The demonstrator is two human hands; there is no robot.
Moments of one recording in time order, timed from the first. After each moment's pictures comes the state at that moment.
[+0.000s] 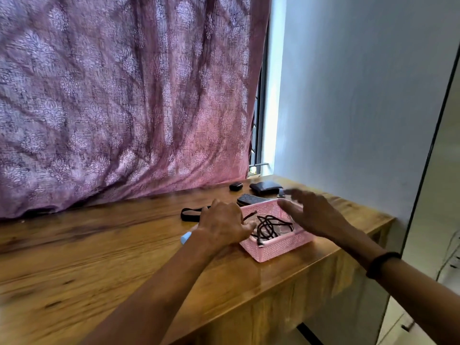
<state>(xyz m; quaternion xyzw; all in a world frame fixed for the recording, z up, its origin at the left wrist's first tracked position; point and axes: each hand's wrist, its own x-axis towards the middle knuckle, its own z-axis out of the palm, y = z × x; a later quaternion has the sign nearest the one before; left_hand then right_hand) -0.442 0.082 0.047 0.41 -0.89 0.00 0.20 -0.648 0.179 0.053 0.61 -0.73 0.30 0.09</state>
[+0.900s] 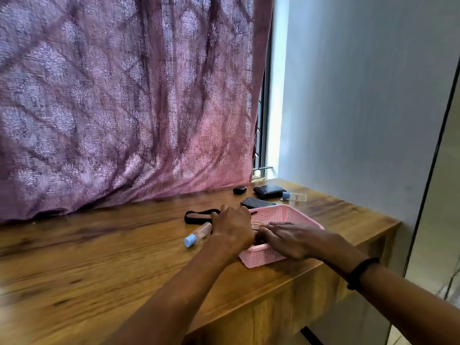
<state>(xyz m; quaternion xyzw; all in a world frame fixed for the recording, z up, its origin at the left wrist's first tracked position) -0.465 0.093 0.046 0.46 -0.87 0.00 0.16 -0.611 0.165 0.043 0.71 -0.70 -0.02 -0.07</state>
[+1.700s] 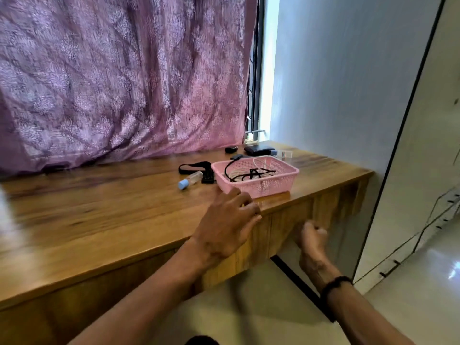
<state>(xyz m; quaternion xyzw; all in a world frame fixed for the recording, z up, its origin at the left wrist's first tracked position) -0.407 0.192 -0.038 0.15 -0.92 0.11 0.35 -0.632 0.241 -0.133 0.08 -0.60 0.76 -0.23</state>
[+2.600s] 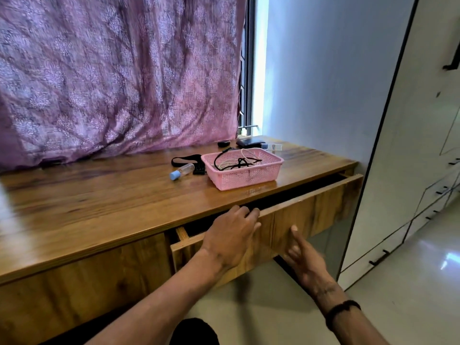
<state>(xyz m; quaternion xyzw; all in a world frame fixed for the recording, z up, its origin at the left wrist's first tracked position) -0.427 0.250 -0.071 0.23 -0.93 0.13 0.26 -0.627 0.315 -0.182 0.07 -0.48 0.77 -0.42</state>
